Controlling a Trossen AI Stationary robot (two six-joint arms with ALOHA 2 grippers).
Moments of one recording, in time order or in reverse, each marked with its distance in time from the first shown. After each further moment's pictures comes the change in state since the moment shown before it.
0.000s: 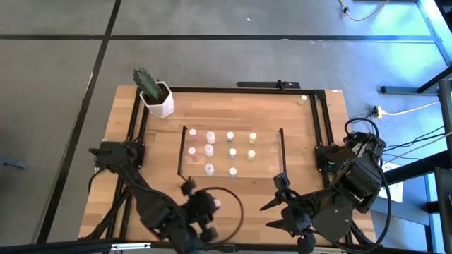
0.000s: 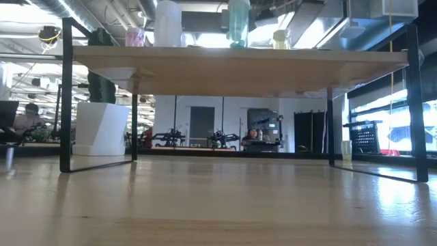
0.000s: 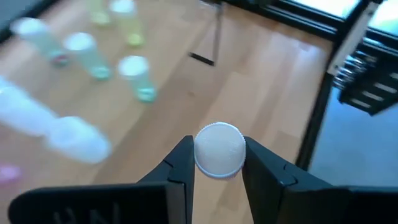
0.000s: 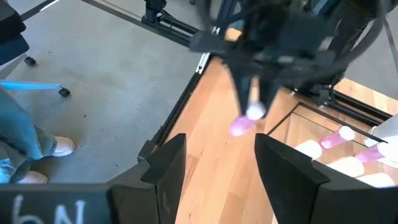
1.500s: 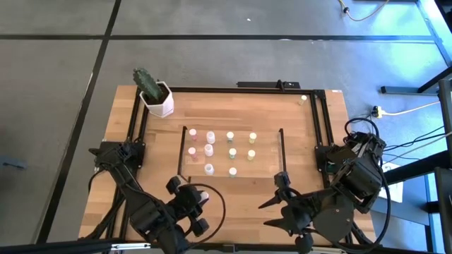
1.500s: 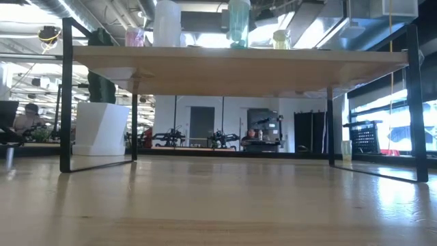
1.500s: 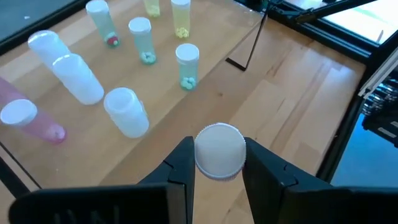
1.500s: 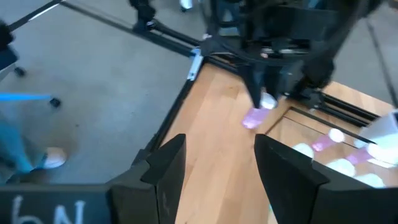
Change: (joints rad) left arm -0.054 -0.064 -0.102 -0.146 -0.088 -0.303; right arm 0.000 0.000 0.000 0.022 0.054 0.017
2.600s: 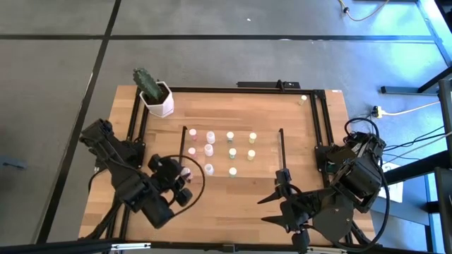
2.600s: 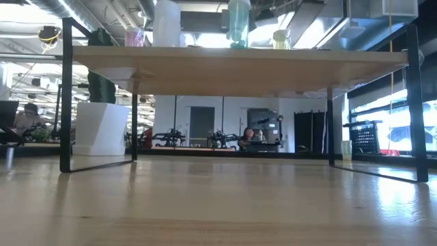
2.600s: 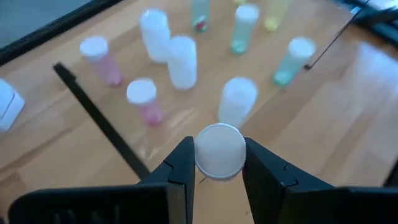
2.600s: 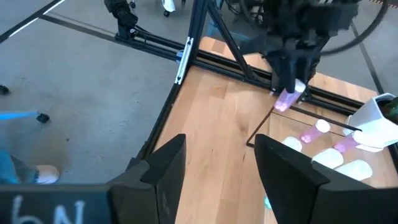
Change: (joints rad) left arm 0.029 -0.347 -0.464 -0.002 0.044 -0.151; right arm -0.001 0.000 0.000 -0.002 0.051 0.066
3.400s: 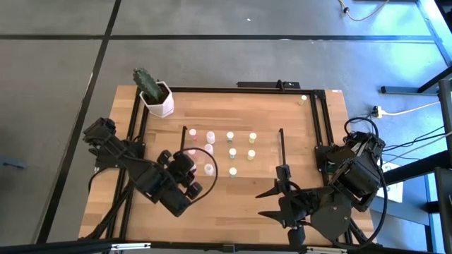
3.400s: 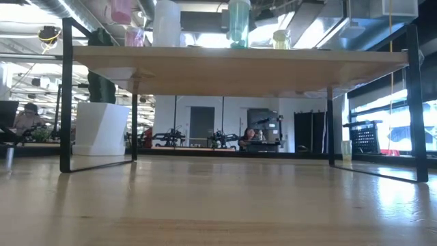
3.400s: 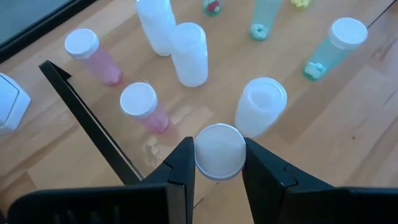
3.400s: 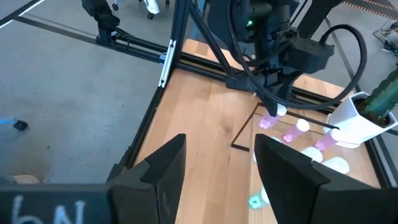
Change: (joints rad) left arm 0.131 0.007 -0.077 0.103 0.097 0.150; right arm -0.011 0.000 0.000 0.000 0.061 -0.004
